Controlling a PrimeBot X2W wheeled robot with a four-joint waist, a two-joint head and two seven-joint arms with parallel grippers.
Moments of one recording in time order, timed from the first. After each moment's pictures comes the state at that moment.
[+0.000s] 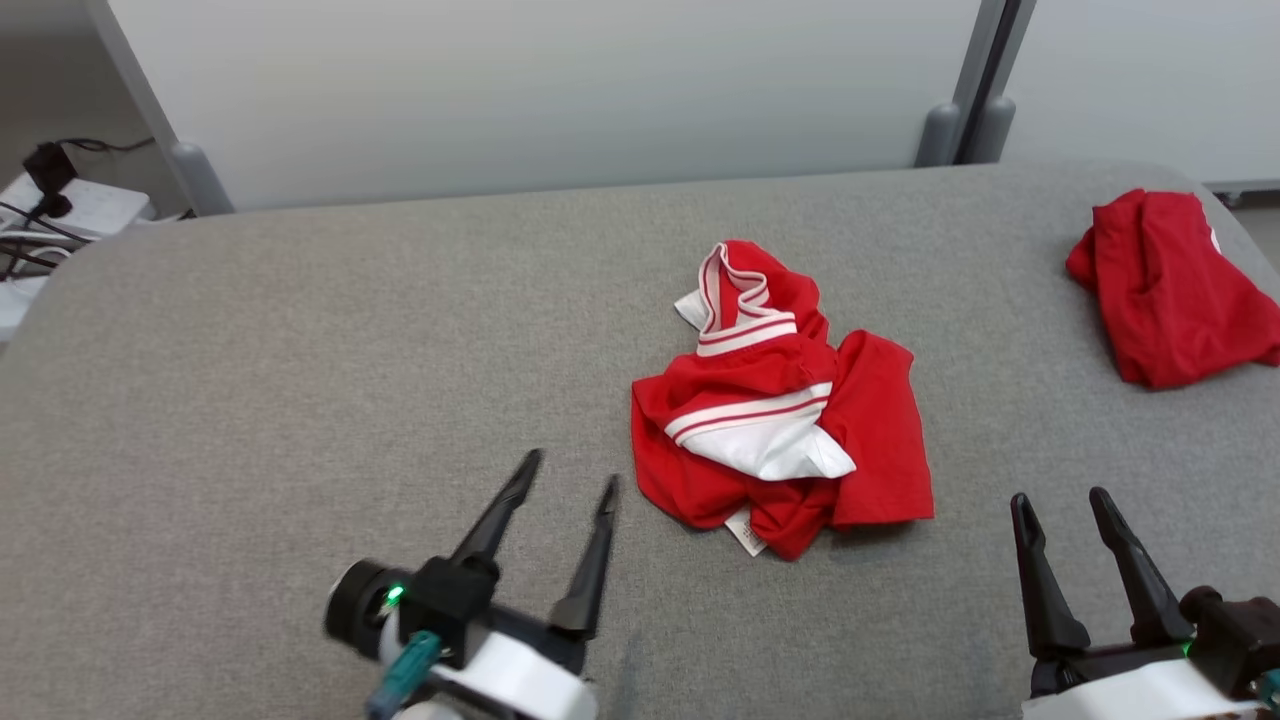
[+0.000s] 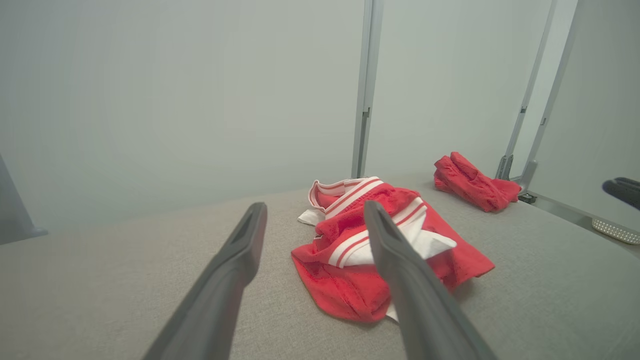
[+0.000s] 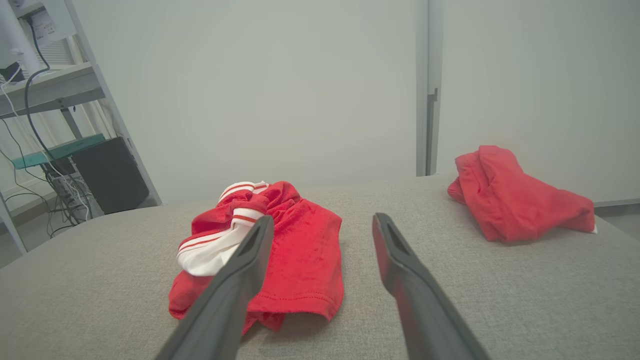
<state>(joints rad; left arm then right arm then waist) -0.07 0.05 -0.35 0.14 -0.20 0.01 -0.25 0.06 -0.10 0.07 0.08 0.29 0.13 -0.25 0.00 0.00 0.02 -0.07</state>
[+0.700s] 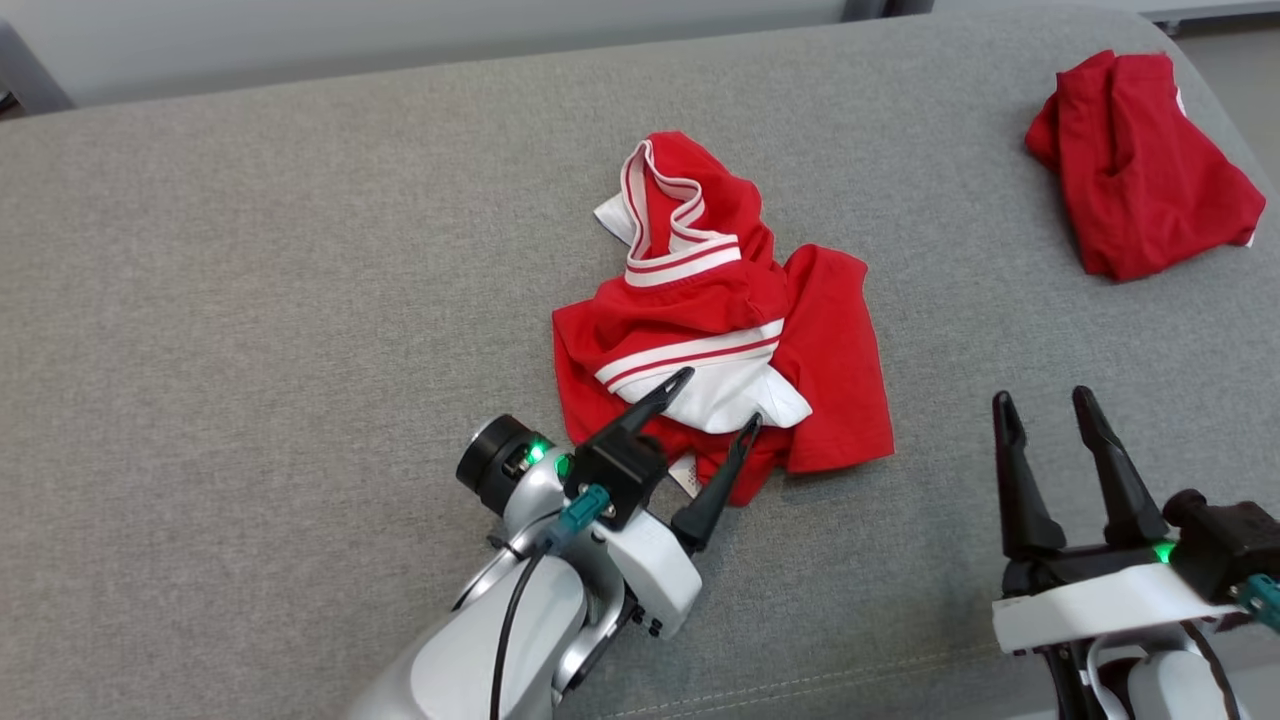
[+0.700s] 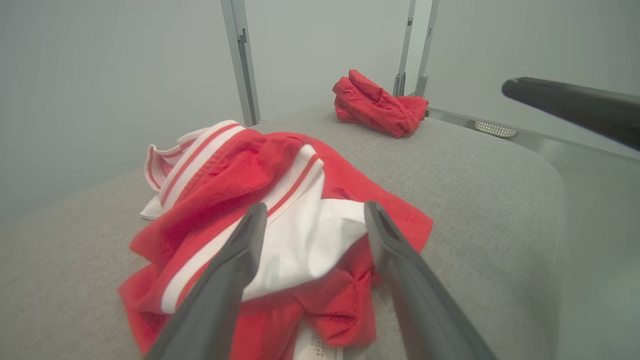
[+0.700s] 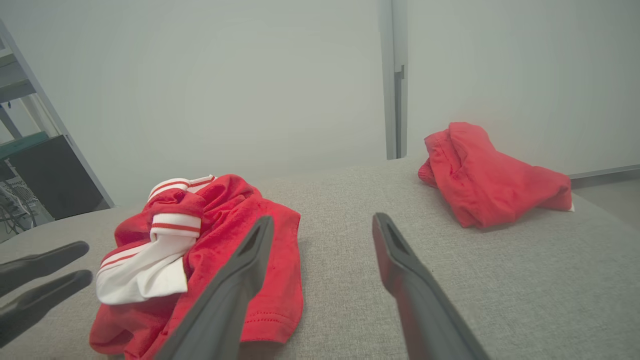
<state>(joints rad) -0.55 0.05 -0.83 0.52 -0.38 0.05 -0.25 -0.11 -0.06 0.07 0.12 0.29 0.13 -0.25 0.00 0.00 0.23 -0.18</state>
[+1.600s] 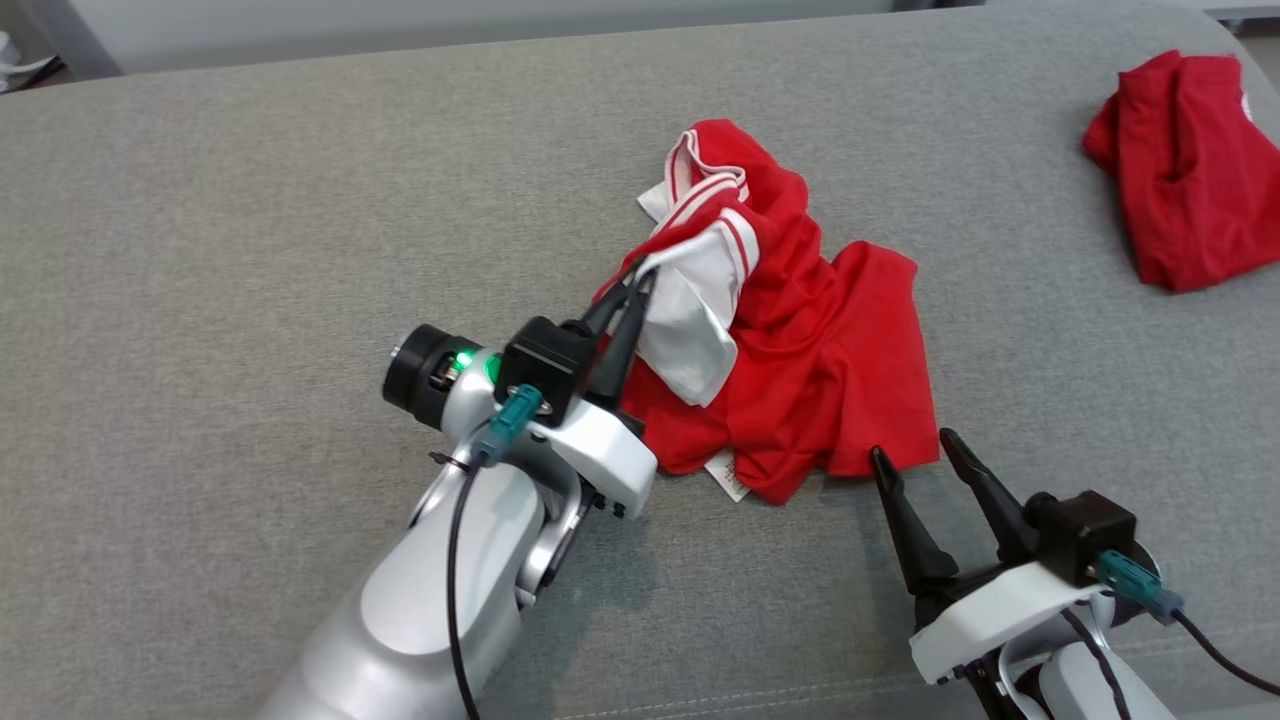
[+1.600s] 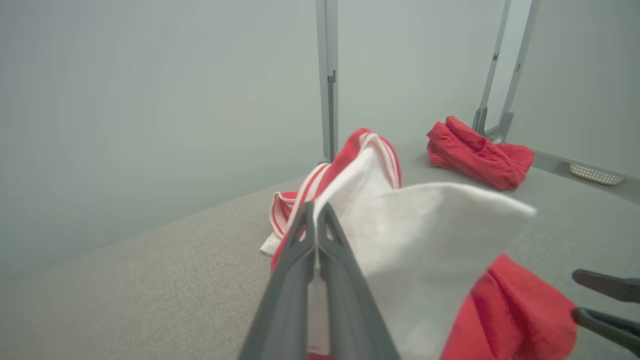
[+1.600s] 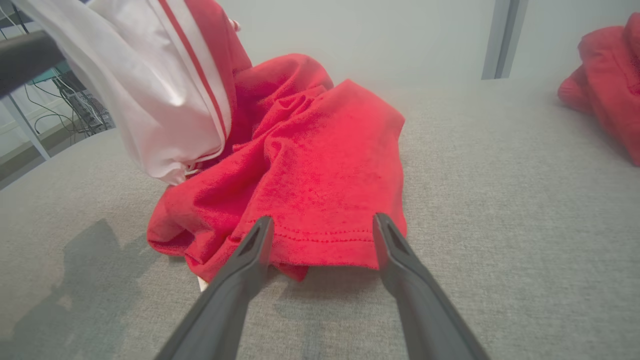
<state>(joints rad) -0.64 0.05 -0.68 0.51 -0.35 0.13 -0.25 -0.22 -0.13 0.32 0.35 0.36 0.13 -0.25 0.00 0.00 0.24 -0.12</state>
